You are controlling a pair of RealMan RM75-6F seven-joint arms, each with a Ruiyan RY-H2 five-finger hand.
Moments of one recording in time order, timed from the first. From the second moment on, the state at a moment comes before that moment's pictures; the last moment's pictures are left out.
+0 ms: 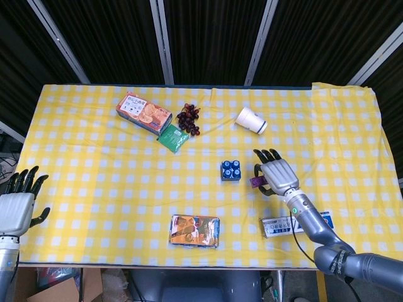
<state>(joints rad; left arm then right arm) -0.16 -1.18 -0.06 -1.62 1.34 1.40 0.30 0.74 -1.29 0.18 -1.66 -0.91 0.84 -0.47</state>
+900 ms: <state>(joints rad) -0.16 -1.18 -0.06 -1.60 1.33 1.38 0.29 0.98 -1.46 0.21 -1.59 -0.50 0.92 -0.68</state>
